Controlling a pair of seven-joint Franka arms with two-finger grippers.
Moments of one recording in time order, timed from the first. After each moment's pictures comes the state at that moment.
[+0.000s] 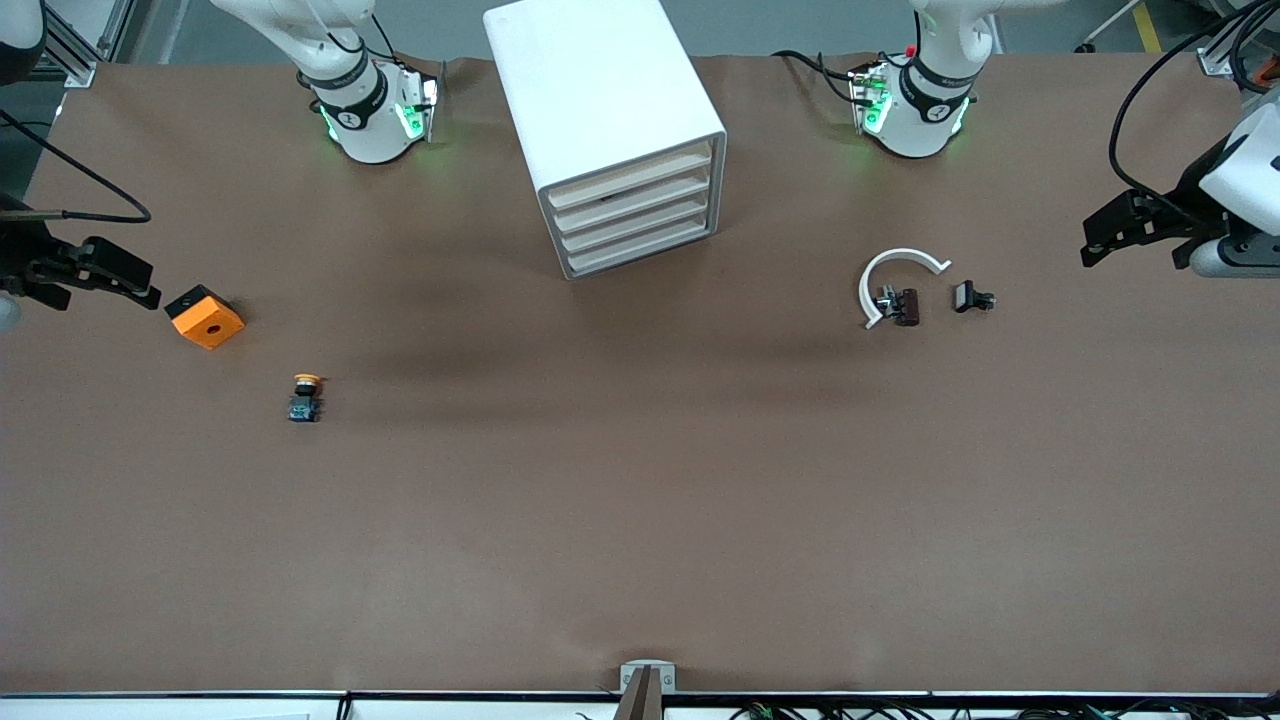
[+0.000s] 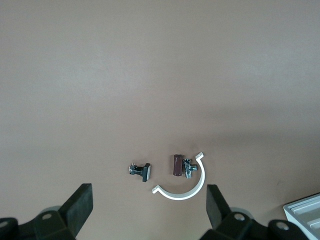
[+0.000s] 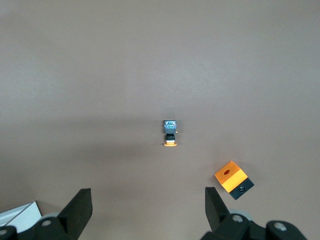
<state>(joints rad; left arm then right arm) 0.05 -0.06 -0.09 -1.66 0.00 1.61 0.00 -0.17 0.07 0.16 -1.49 -0.02 1.57 -0.01</state>
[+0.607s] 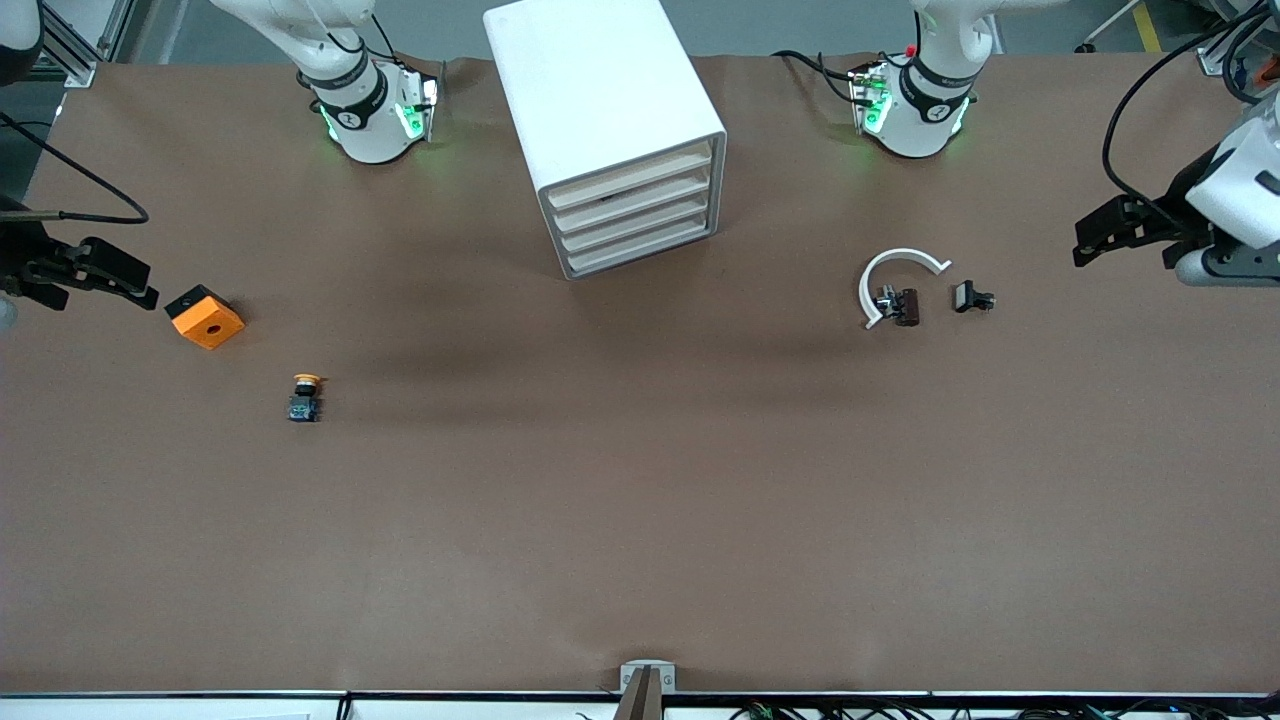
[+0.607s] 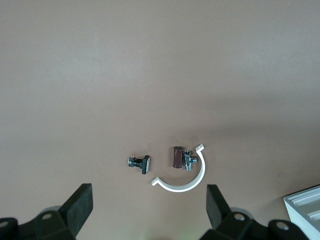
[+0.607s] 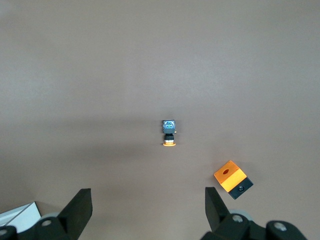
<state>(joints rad) 0.05 -0.02 -0.09 -1.66 0.00 1.58 0.00 -0.17 0.07 0.15 -1.49 -0.02 1.57 -0.01</state>
